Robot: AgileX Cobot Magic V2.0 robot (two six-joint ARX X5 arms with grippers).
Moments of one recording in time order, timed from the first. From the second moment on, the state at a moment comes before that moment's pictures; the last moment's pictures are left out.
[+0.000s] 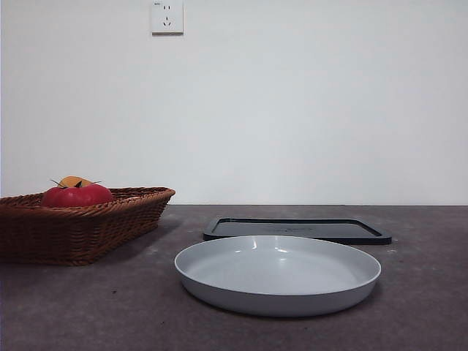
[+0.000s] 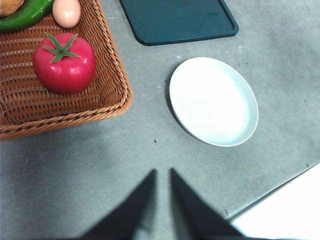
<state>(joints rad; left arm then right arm) -0.13 0.67 0.97 -1.07 0.45 0.02 0.26 0.77 1.04 -1.03 -0.50 0.00</state>
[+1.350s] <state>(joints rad) -0.13 0.92 0.97 -0.70 0.36 0.03 0.26 0.77 1.04 -1.03 -0.50 0.00</state>
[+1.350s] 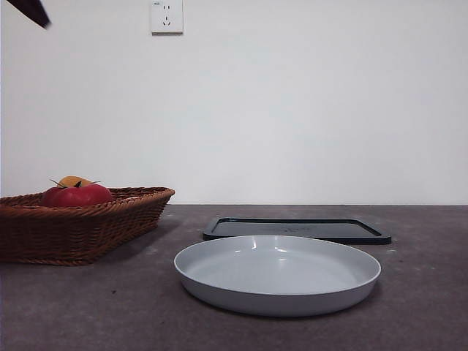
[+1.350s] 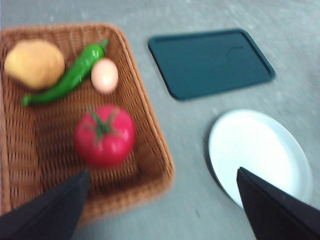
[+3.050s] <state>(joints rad) -0.13 1.59 0.97 -0.26 0.29 0.17 0.26 0.77 1.04 -1.03 -0.50 0.00</state>
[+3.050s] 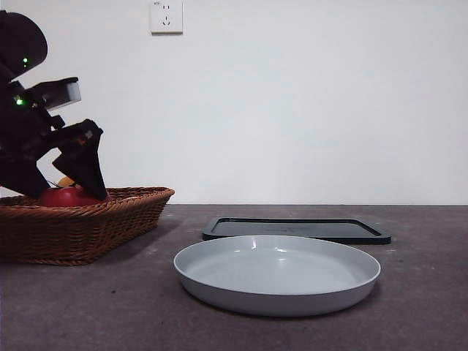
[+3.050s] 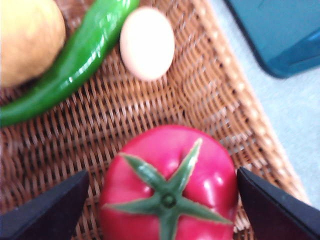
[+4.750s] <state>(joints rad) -0.68 1.55 1.14 -0.28 0.30 0.13 0.26 0.77 1.04 -1.03 -0.50 0.00</state>
